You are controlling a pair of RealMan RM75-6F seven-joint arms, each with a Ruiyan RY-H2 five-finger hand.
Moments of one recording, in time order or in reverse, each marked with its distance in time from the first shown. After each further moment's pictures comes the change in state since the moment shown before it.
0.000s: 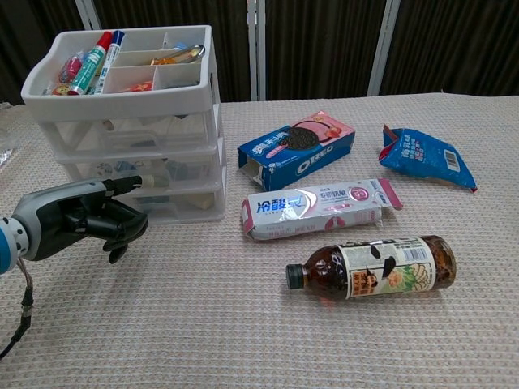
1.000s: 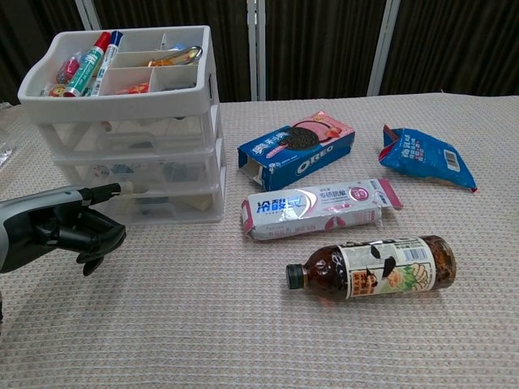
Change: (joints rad) left arm 0.035 0.067 0.045 -0.071 -0.011 0.037 0.049; right arm 0.000 0.006 0.005 0.003 0.006 0.004 0.010
